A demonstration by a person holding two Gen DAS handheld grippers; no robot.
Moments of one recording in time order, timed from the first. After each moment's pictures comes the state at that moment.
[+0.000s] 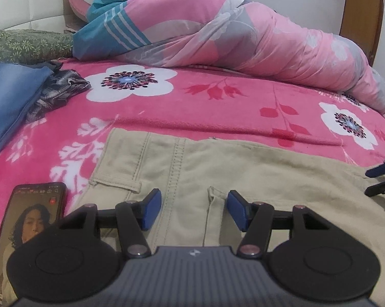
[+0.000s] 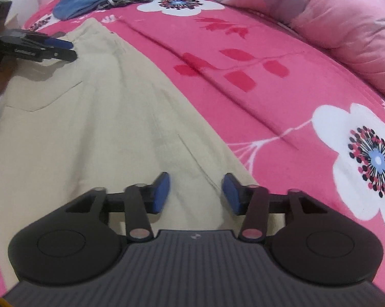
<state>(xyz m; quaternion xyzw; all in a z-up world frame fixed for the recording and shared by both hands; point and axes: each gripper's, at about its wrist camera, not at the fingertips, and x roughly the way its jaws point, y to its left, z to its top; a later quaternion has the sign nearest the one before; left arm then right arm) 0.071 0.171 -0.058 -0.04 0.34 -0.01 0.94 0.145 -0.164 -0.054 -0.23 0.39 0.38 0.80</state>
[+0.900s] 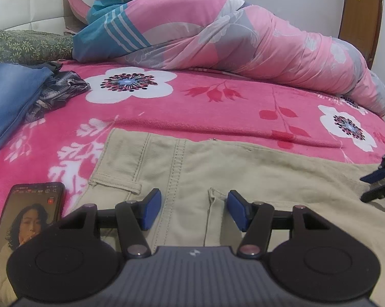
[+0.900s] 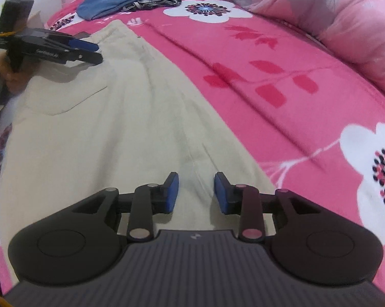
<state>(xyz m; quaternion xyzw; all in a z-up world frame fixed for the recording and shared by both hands) 0.070 0.172 -0.061 -0.05 0.33 -0.01 0.94 0.146 -0.152 -0.054 -0.22 0.39 0.44 0.78</state>
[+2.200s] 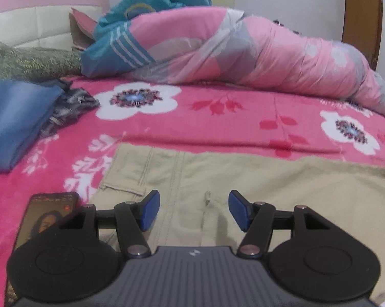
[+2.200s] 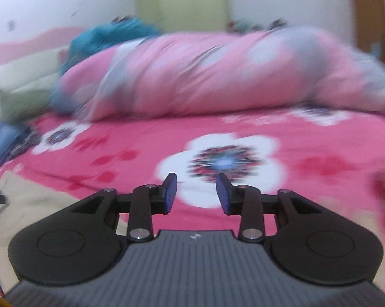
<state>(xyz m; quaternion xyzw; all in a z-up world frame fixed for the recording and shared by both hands) 0.049 0.152 -0.036 -0.02 0.31 0.01 0.95 0.095 -0.351 0.024 0.03 0.23 0.12 0.97</state>
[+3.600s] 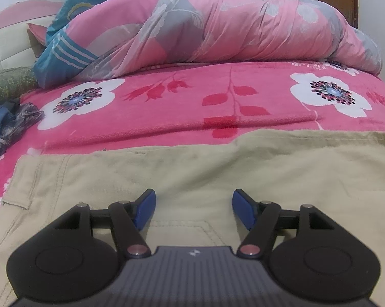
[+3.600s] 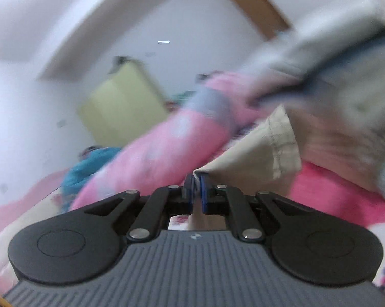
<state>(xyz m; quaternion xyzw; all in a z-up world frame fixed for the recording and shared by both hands) 0.105 0.043 -0.079 0.05 0.34 -0.02 0.94 -0.084 -0.480 0.034 0.30 0.06 0.08 0.95</state>
